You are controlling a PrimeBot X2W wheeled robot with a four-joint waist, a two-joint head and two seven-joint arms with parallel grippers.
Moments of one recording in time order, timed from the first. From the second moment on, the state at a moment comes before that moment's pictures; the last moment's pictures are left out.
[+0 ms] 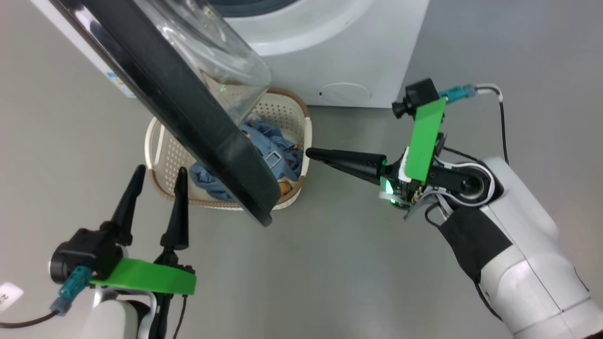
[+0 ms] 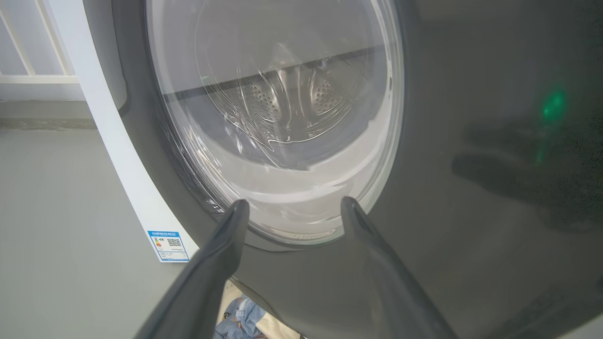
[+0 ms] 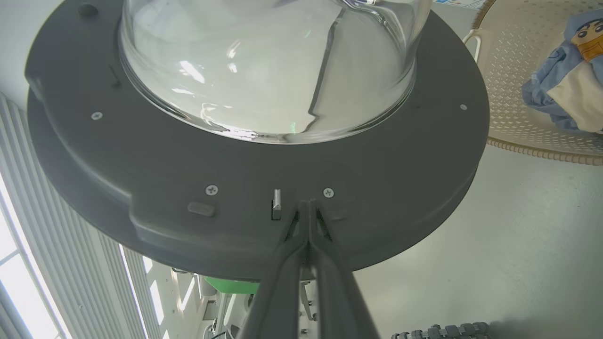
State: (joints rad) left arm -0.24 0.02 -0.07 0.09 -0.22 -0.02 -0.26; right arm -0.83 -0.14 0.41 0.54 1.66 0.13 0.86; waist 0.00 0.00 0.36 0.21
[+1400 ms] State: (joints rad) left arm -0.03 0.03 0.08 0.11 -0.17 -0.06 -0.26; right arm -0.38 -0.13 0.18 0.35 1.67 0.13 0.39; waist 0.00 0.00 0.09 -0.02
